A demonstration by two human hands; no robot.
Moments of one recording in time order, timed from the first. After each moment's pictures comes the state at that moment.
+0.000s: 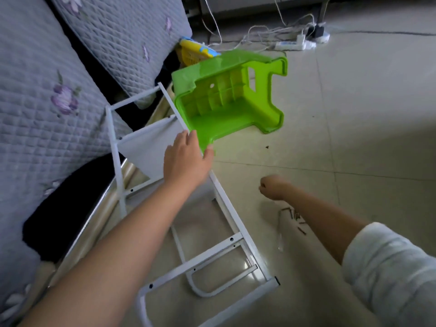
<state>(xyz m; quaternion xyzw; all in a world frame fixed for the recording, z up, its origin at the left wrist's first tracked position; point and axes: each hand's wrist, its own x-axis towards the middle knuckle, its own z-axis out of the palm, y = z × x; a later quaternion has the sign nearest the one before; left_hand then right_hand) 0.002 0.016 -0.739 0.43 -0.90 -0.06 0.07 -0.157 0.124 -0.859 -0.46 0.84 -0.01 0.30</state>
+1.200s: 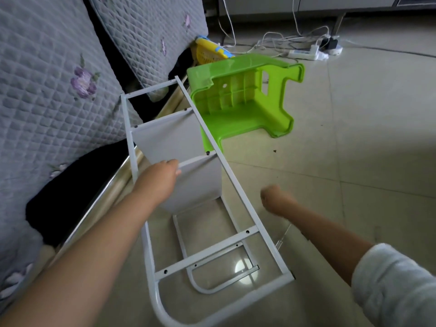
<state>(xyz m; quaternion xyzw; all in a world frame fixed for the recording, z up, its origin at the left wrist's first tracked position) 0.090 -0.023 -0.760 0.40 -0.91 -0.02 -0.04 -0.130 0.127 -0.881 -0.50 0.84 0.01 0.22</state>
